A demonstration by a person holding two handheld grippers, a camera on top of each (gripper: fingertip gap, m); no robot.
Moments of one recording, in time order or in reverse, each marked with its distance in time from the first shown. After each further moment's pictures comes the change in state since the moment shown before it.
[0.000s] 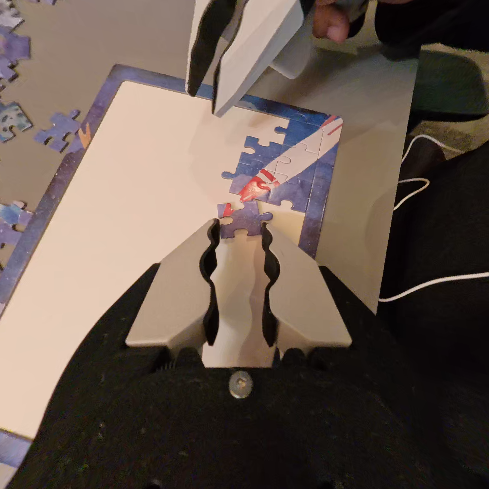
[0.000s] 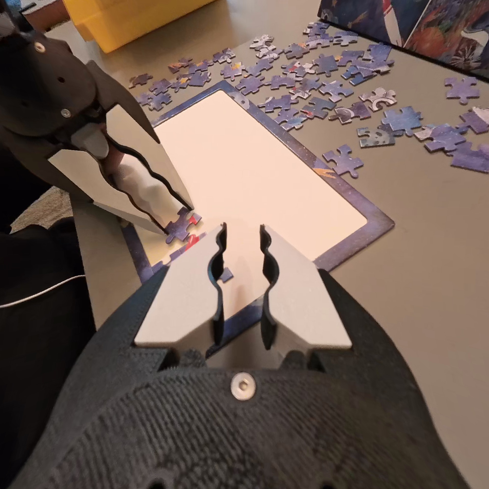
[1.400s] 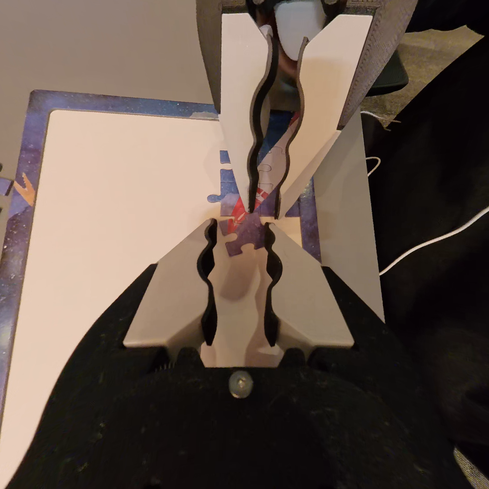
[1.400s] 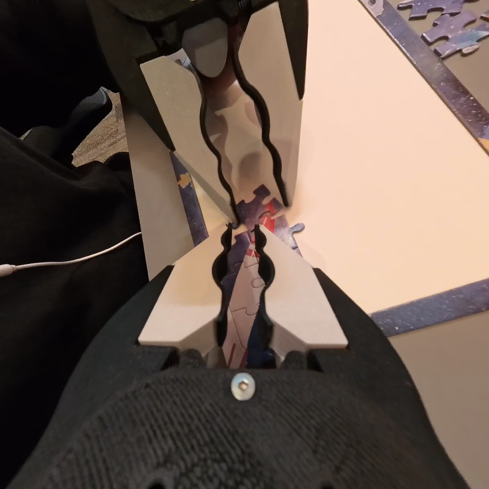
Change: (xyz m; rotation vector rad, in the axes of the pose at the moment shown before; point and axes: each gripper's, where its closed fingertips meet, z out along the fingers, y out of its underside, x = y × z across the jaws) left arm 0.007 -0.011 0.015 -0.058 0.295 0.129; right arm -0.067 0.038 0.023 -0.247 -0.242 -0.054
